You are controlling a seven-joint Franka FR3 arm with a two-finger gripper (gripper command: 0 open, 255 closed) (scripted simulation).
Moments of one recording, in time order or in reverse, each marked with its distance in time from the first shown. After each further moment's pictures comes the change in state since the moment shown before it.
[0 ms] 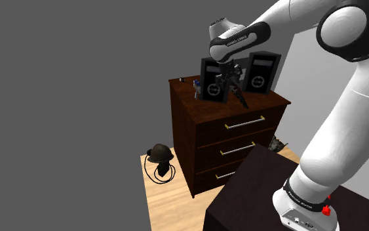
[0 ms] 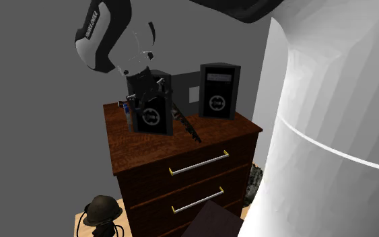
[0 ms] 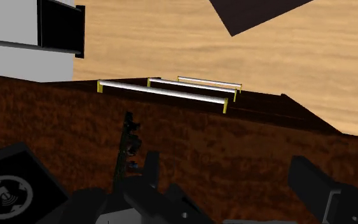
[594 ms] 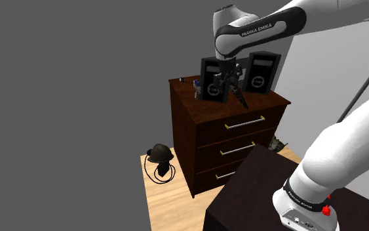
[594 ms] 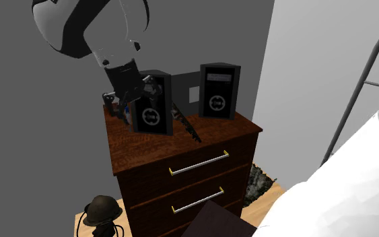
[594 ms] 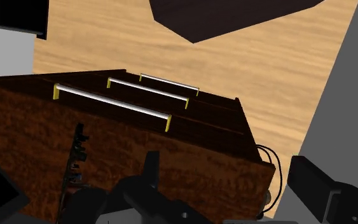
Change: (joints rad) arm 0.075 -0.292 0.063 -0.210 0.103 -0.027 -0.032
